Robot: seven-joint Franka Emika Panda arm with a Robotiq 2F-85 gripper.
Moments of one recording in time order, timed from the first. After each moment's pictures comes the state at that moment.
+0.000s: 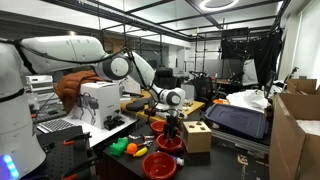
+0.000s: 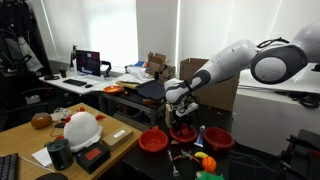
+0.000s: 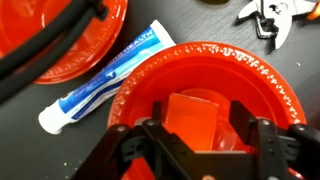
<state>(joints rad) 0.10 1.39 -0.08 -0.91 0.02 1.91 0.28</state>
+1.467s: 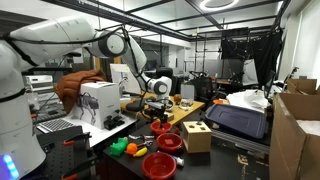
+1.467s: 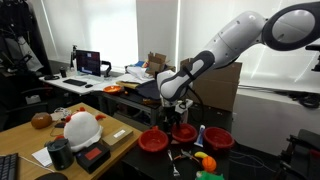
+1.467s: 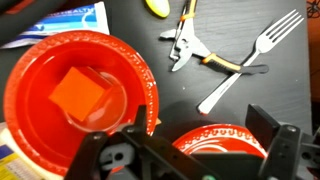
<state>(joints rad) 0.18 1.09 0.04 -1.32 0.00 2.15 -0.08</state>
